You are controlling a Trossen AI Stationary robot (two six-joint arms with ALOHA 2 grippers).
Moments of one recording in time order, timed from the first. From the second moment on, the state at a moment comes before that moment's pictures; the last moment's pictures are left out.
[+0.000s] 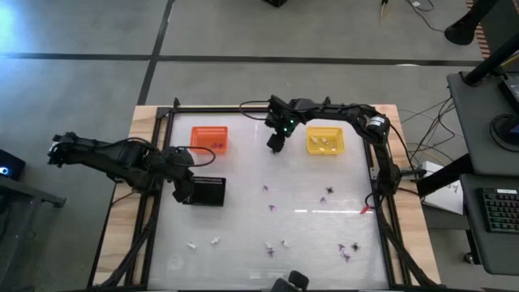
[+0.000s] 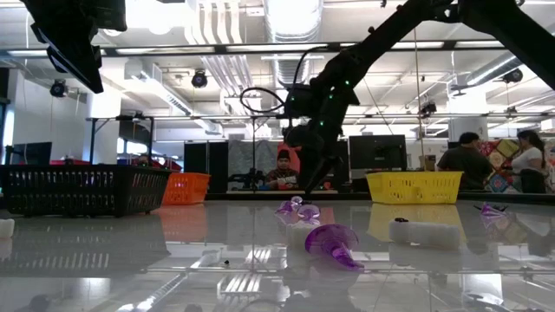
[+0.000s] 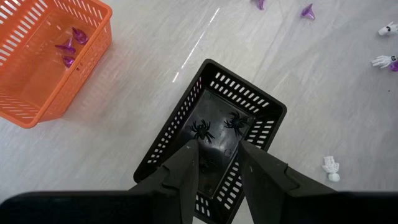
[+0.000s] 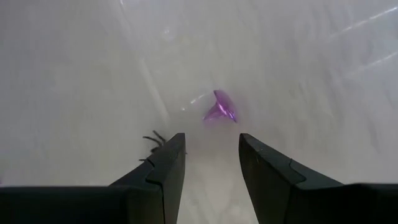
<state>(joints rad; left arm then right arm) -0.19 0.87 0.89 -1.09 -0.20 -0.66 -0.53 2.10 1.58 -0.71 -0.24 -0.02</state>
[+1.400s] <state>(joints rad) -0.19 0.87 0.89 -1.09 -0.20 -0.66 -0.56 2.19 1.73 -0.80 -0.24 -0.26</state>
